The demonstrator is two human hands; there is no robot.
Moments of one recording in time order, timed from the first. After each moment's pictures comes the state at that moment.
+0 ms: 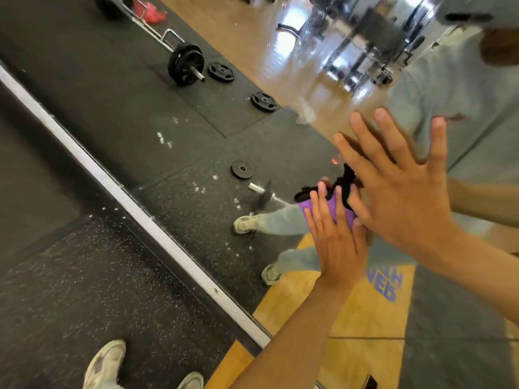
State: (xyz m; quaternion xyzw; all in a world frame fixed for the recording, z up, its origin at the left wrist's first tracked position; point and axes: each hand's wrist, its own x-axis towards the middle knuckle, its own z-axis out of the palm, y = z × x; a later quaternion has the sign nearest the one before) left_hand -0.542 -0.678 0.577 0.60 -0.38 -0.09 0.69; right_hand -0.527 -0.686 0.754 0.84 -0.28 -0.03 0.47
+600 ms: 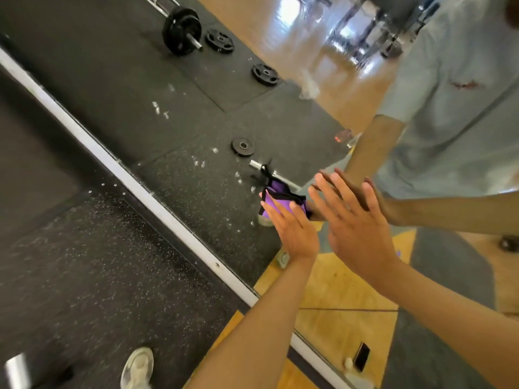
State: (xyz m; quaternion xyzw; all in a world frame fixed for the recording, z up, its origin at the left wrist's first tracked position) left_hand -0.518 -0.675 0.495 0.62 -0.11 -0.38 0.68; right_hand -0.571 -0.662 0.628 0.84 -0.26 -0.12 0.47
